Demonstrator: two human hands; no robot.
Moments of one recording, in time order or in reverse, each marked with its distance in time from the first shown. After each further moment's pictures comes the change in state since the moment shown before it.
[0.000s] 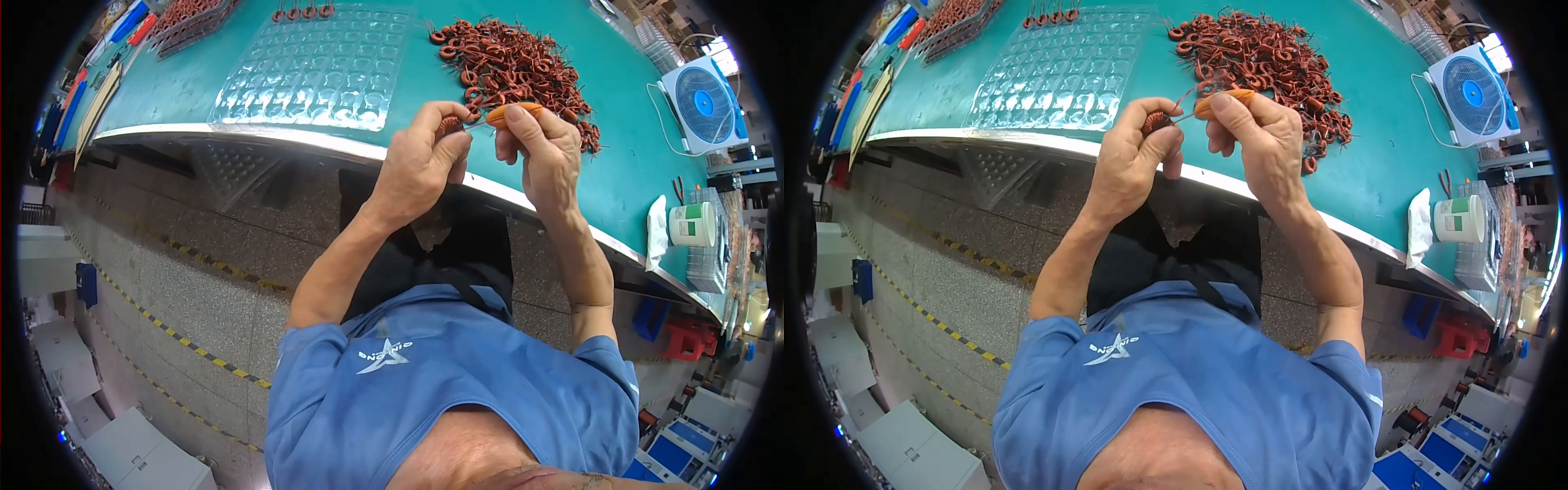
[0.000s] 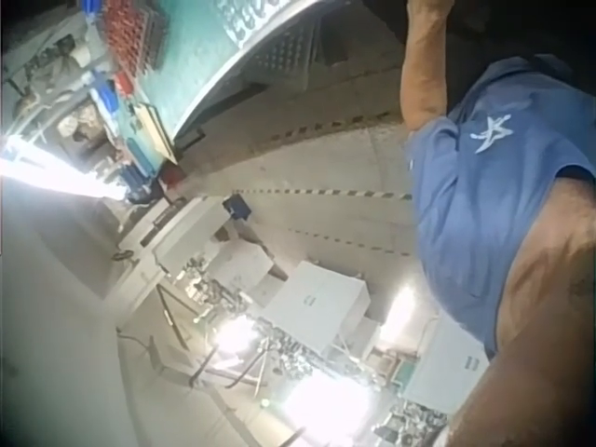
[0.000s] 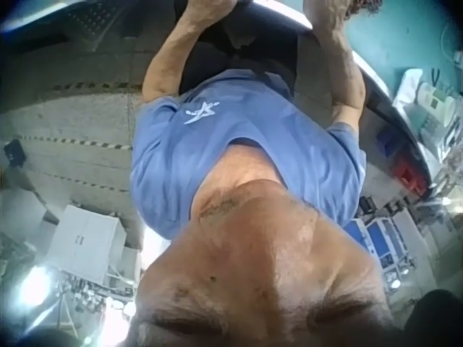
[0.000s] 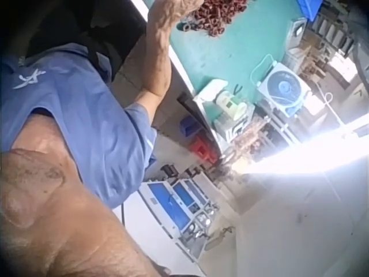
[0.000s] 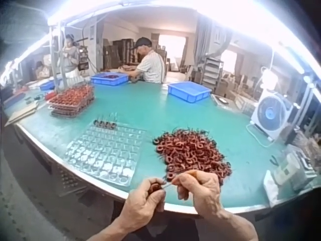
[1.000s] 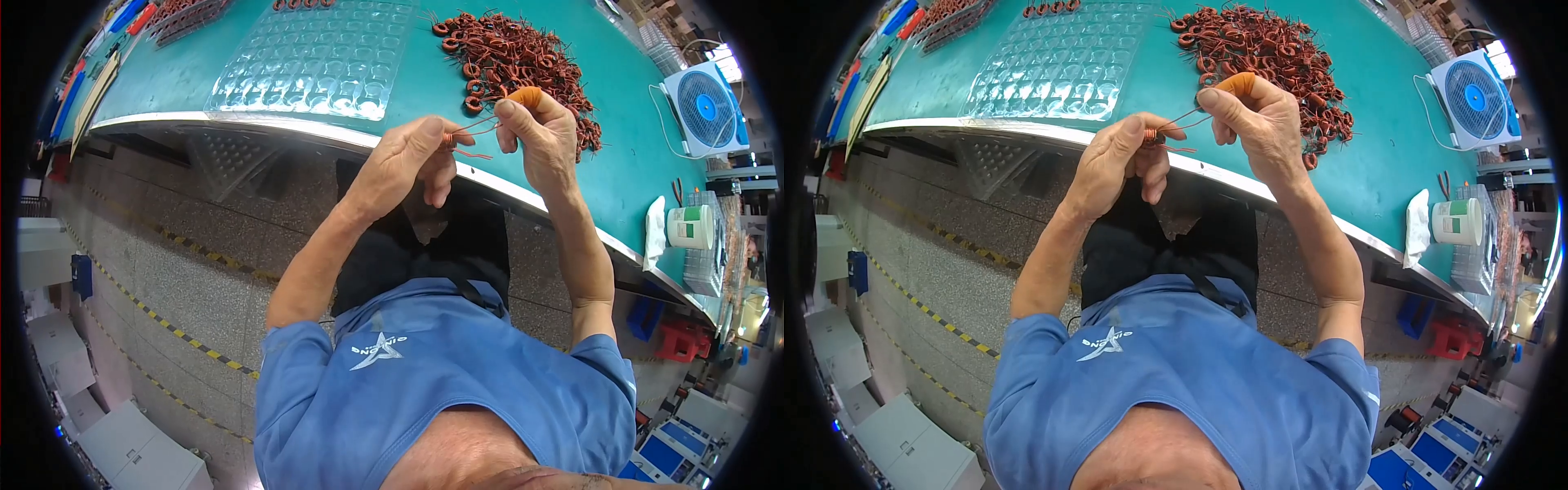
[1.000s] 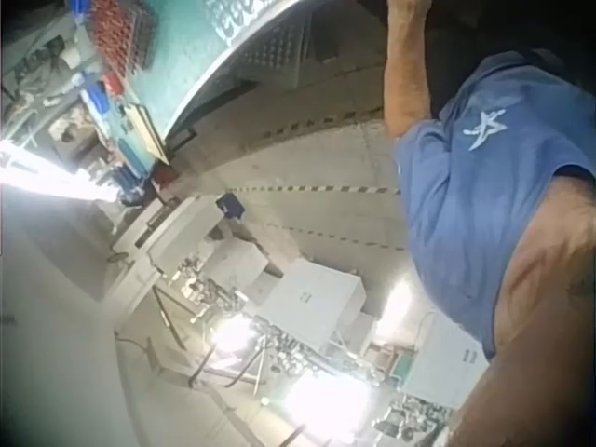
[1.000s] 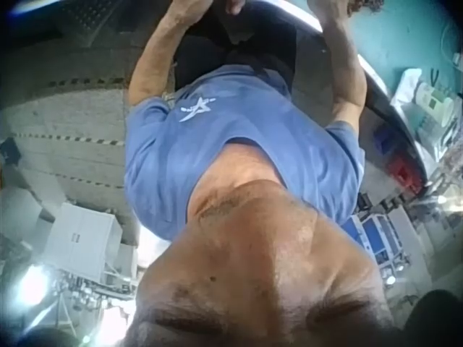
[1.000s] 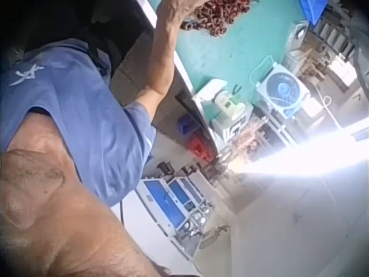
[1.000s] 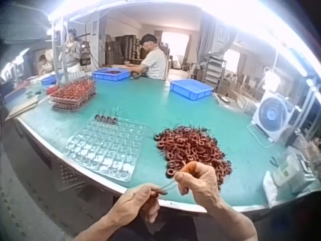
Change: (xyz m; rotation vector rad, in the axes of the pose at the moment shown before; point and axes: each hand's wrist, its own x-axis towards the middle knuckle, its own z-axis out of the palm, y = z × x) left_hand -0.010 -0.006 -0.026 -0.371 -0.259 -0.175; right_hand 0.014 0.019 -0.010 0.080 -0.132 0.015
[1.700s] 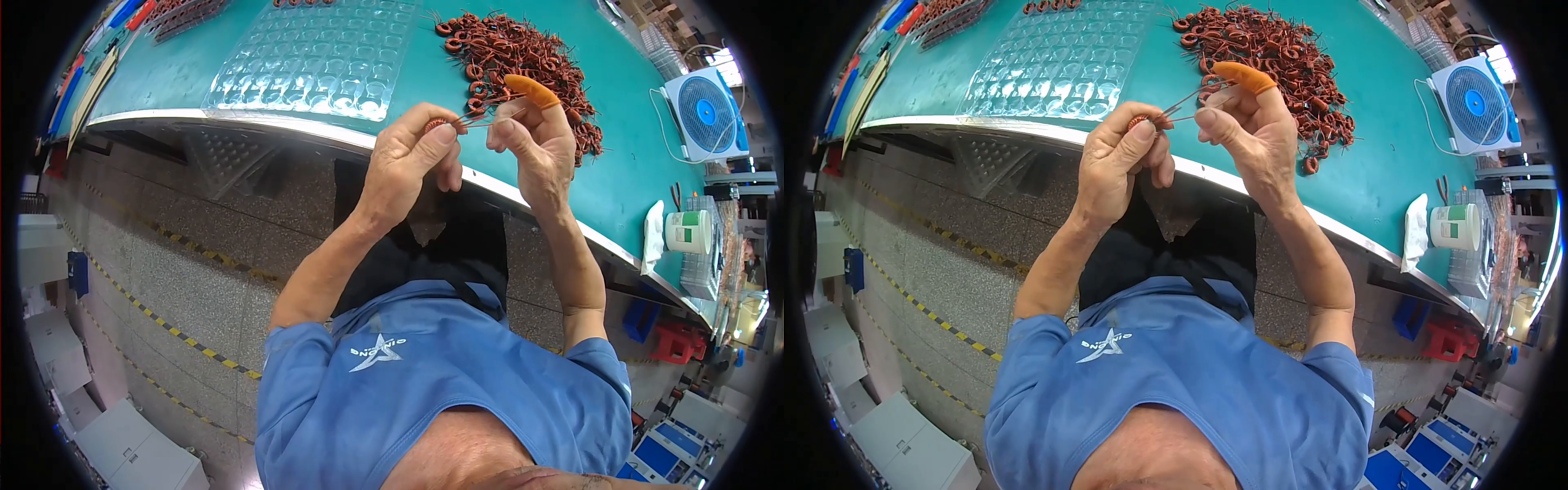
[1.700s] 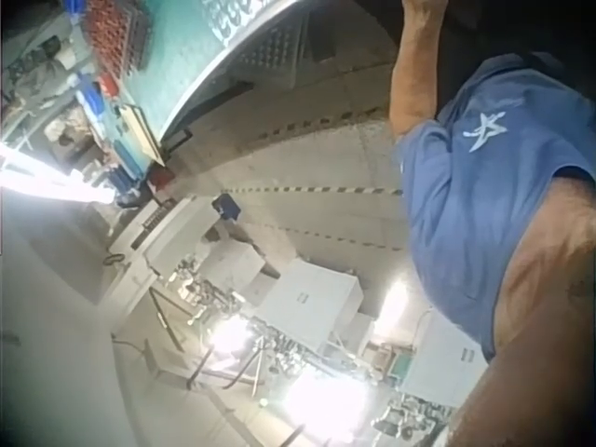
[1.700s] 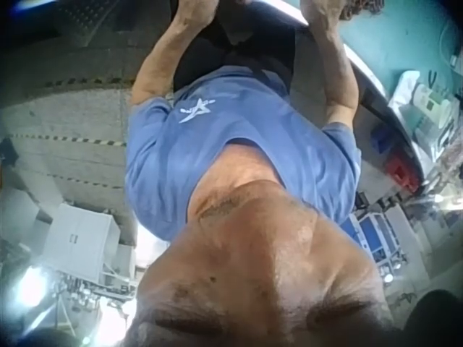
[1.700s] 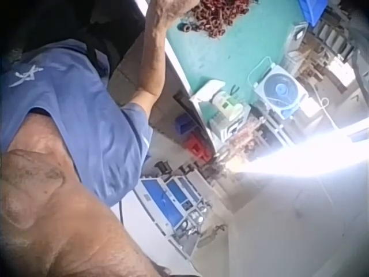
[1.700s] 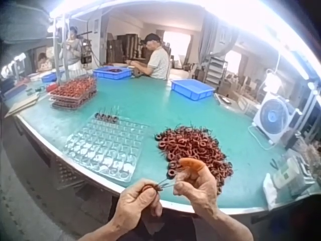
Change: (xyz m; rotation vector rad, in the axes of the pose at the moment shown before) left_hand 0.008 -0.013 0.016 -0.012 0.248 0.233; right_hand -0.011 0.003 0.020 0.177 0.089 -0.150
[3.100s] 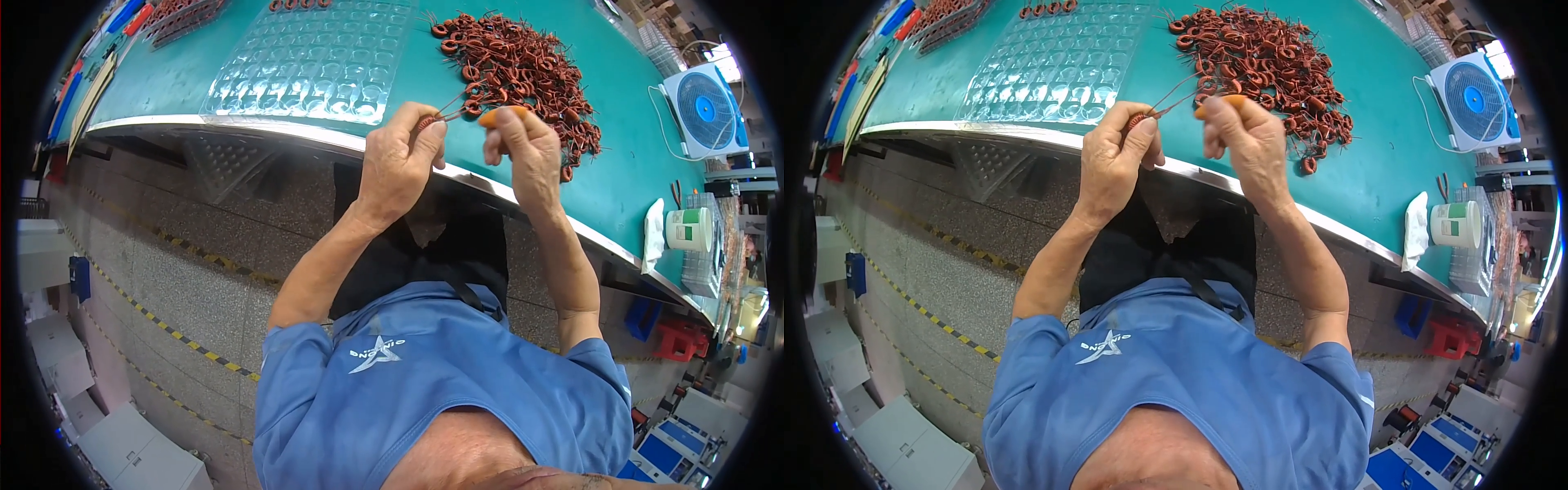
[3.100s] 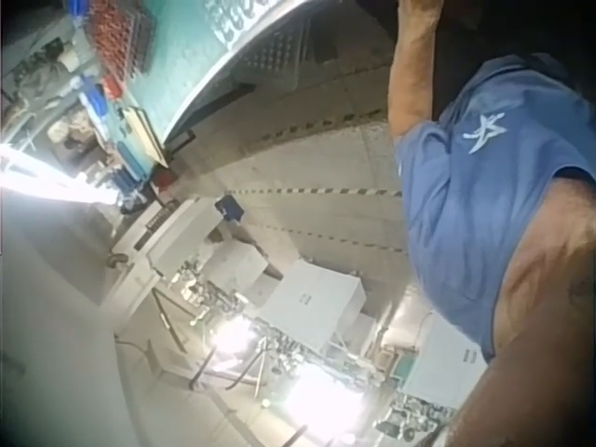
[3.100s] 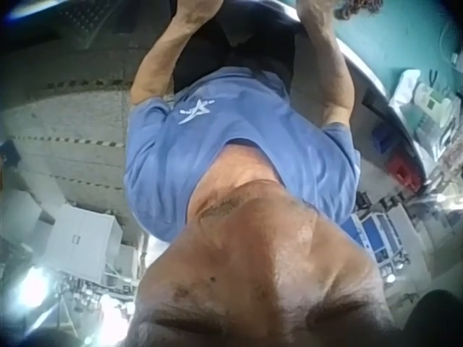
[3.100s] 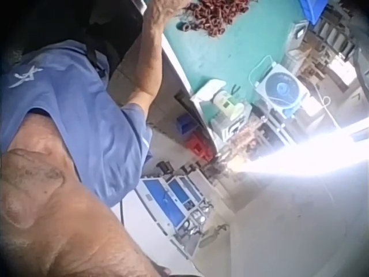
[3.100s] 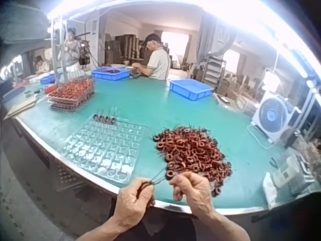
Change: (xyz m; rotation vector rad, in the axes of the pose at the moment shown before) left_hand 0.007 -0.003 -0.005 0.514 0.172 0.076; right_hand -0.002 0.015 -0.012 -0.155 0.002 0.215
